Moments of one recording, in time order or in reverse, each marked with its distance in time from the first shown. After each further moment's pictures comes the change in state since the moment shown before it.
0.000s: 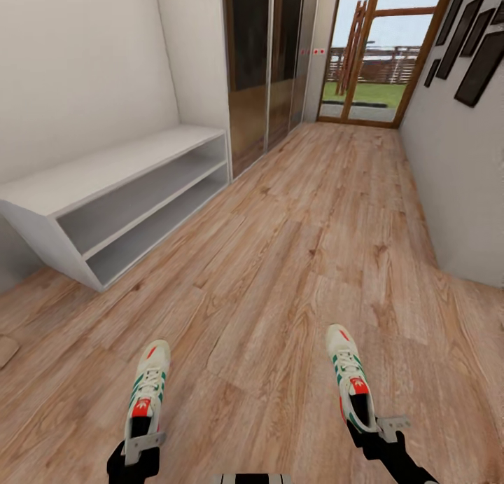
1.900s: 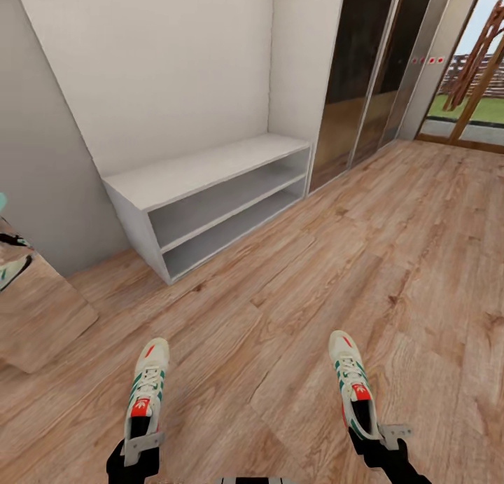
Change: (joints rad) left arm 0.004 -0.002 0.002 0.006 0.002 -0.044 0.003; right arm 0.002 0.000 -0.001 0.042 -0.004 0.001 -0.043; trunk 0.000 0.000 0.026
